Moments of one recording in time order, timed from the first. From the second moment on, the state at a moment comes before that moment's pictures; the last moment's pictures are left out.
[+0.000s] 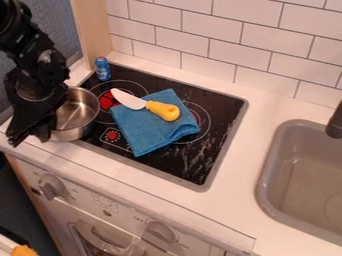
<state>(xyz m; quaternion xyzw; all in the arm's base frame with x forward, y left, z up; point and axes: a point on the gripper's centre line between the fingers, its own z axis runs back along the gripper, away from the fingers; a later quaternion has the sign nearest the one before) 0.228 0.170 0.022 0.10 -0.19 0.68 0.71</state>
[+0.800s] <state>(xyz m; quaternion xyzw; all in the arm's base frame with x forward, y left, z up) 0.233 0.146 0.016 0.10 -0.14 0.67 0.73</state>
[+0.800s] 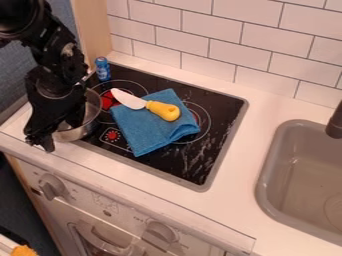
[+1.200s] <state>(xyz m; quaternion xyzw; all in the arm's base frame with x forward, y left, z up) 0.234 0.130 0.054 0.08 -0.18 0.66 0.72</state>
